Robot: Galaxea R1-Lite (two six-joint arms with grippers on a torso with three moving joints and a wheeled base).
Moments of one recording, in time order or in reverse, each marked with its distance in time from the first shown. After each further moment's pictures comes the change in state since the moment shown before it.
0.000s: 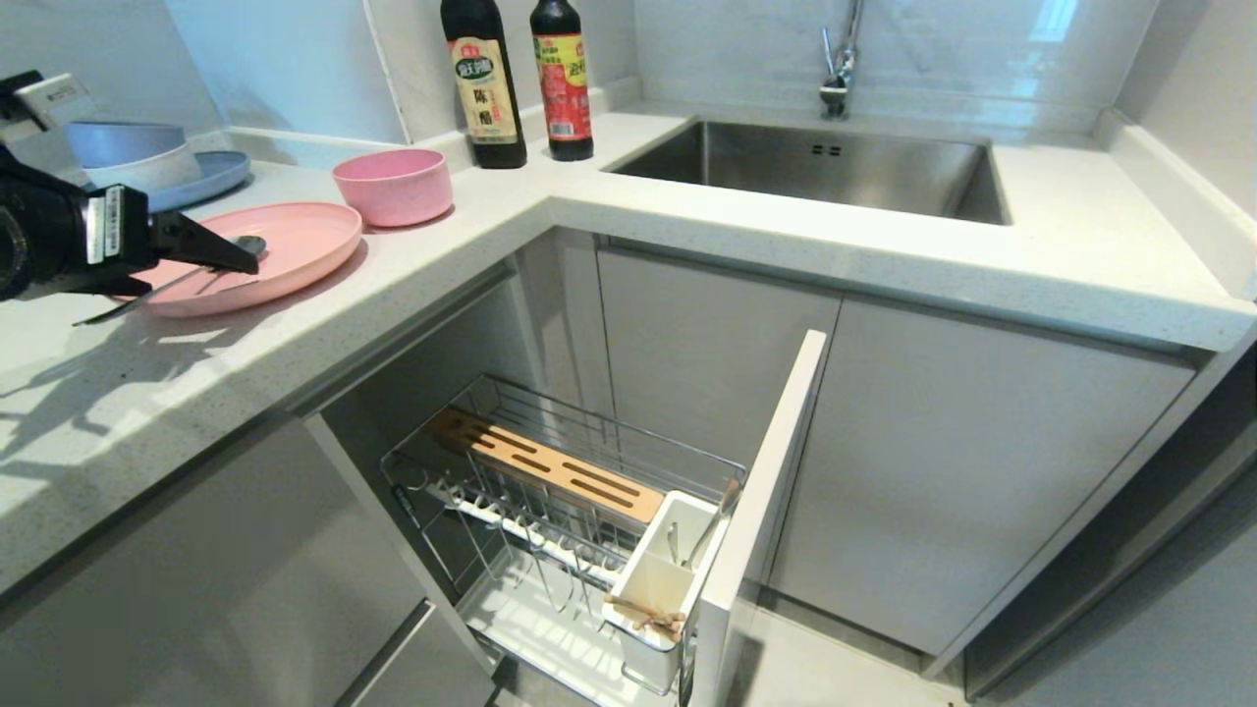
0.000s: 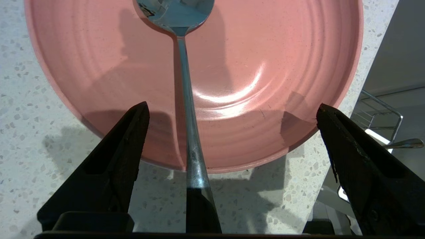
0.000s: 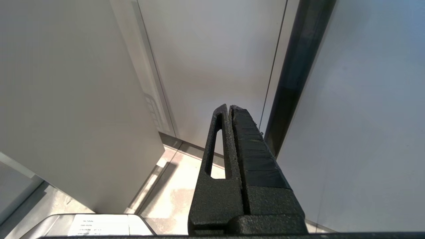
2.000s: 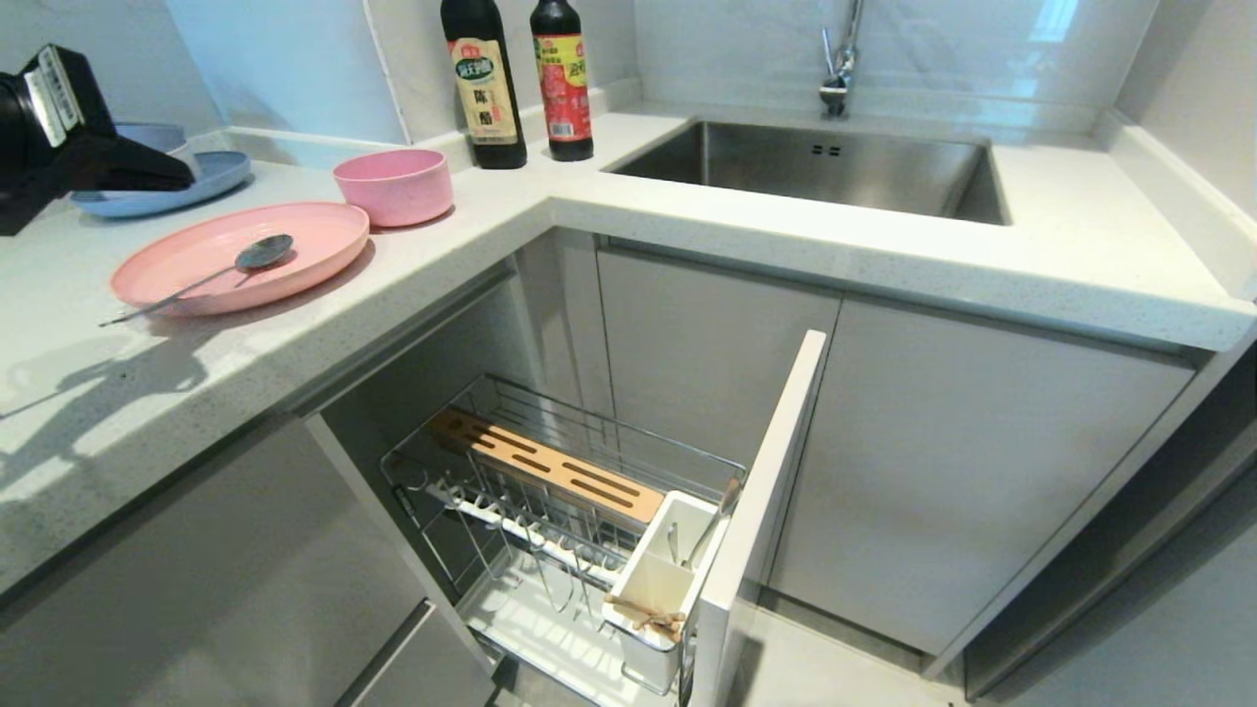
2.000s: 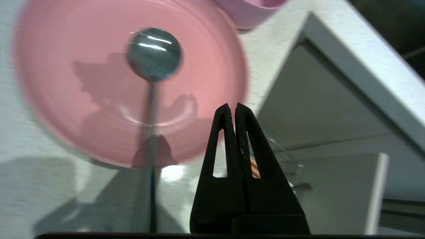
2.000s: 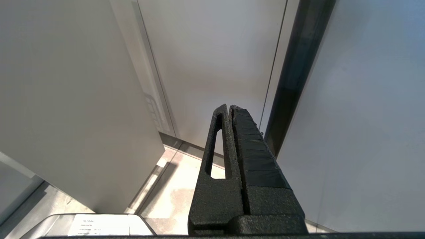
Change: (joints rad) left arm -0.119 -0.106 -0.023 -0.124 0.012 -0.387; right arm 0.000 0.000 0.000 0.000 0.000 0.000
